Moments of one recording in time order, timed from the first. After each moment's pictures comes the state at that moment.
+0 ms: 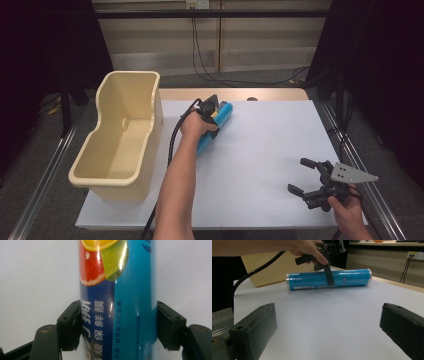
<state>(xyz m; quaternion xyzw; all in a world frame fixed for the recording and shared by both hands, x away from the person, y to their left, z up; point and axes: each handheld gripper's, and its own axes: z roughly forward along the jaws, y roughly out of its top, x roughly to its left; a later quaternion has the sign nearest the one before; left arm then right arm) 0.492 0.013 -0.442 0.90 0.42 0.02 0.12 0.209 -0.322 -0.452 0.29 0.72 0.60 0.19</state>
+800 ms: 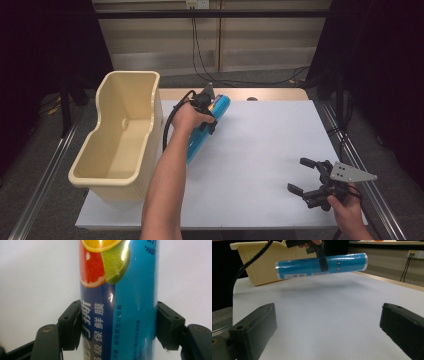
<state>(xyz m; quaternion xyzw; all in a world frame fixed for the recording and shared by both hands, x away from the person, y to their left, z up) 0.479 0.025 -0.382 0.88 0.46 -0.02 0.11 0.211 -0.323 -0.453 0.30 0.72 0.59 0.19</state>
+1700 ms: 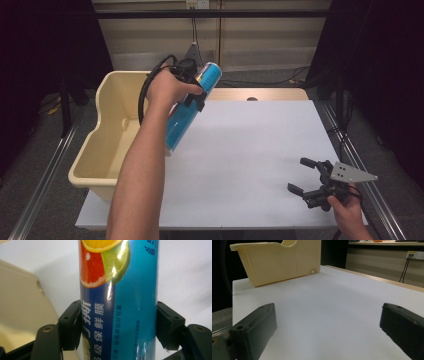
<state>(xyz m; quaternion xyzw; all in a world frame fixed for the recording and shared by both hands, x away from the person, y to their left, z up) 0.442 0.063 -0.244 0.86 0.49 0.01 0.13 0.210 -0.322 -0.452 0.30 0.72 0.60 0.19</state>
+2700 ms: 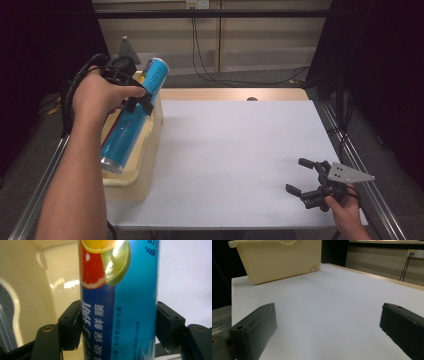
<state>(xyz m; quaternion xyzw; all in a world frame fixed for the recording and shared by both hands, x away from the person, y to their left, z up) 0.386 0.183 -0.200 0.80 0.58 0.03 0.14 0.210 -0.317 -0.453 0.30 0.72 0.59 0.19</state>
